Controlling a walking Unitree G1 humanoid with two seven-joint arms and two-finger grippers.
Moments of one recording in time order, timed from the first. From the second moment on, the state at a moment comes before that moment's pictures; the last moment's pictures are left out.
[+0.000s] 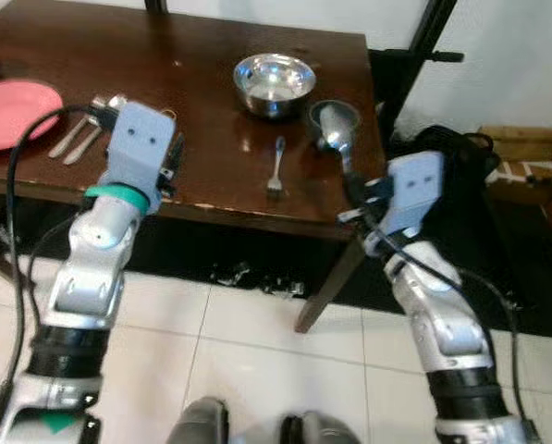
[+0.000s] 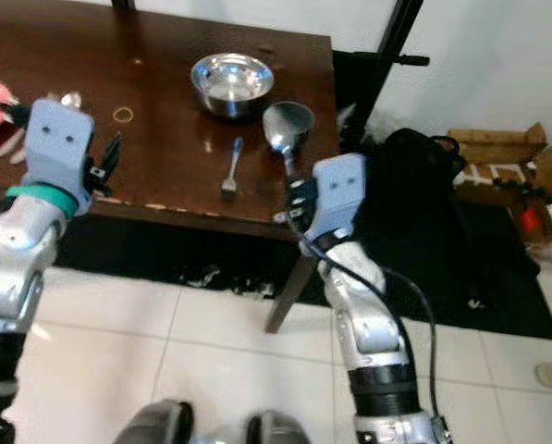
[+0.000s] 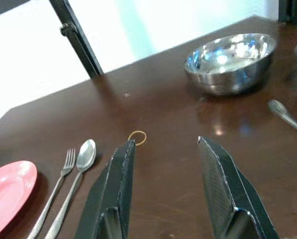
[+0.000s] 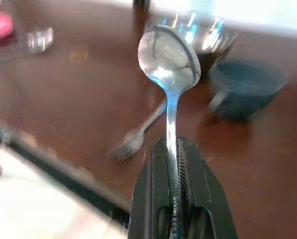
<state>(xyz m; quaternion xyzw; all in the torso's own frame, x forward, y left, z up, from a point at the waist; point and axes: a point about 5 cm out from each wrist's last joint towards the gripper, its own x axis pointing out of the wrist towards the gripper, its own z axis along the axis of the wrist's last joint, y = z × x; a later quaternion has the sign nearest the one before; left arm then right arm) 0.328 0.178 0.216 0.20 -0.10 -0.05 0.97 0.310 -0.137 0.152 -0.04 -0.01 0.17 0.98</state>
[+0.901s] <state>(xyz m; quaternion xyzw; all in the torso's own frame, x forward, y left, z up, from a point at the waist) 0.321 0.160 0.217 0.18 -0.12 -0.12 0.97 0.285 -0.204 0.106 -0.13 0.16 0.17 0.96</state>
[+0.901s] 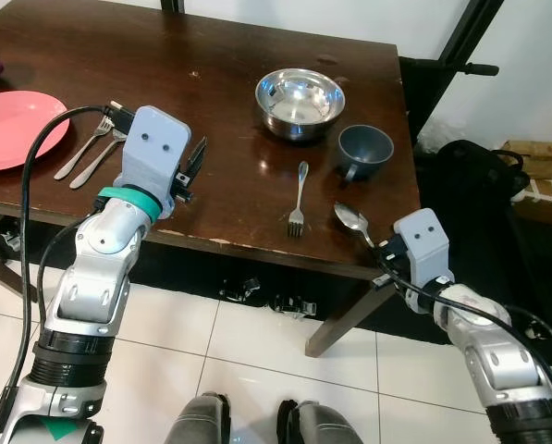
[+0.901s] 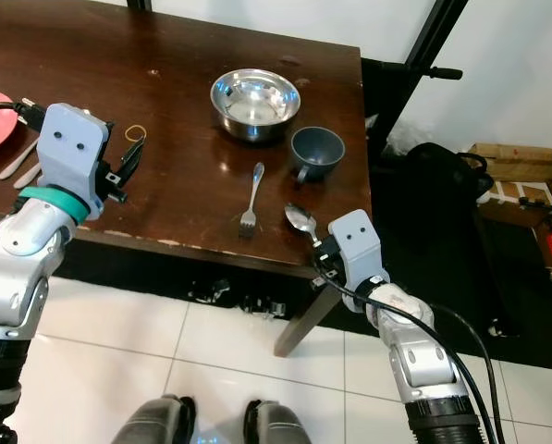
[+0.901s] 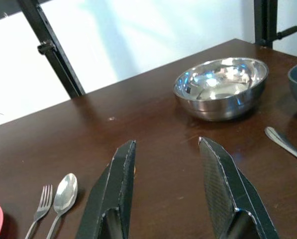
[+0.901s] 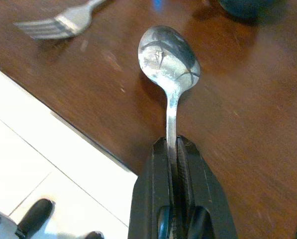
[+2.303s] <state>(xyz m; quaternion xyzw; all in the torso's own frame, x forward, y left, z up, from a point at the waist) 0.284 0.133 0.179 0.14 -0.02 -0.33 0.93 0.365 -0.153 0.111 0.09 0.19 0.04 0.98</state>
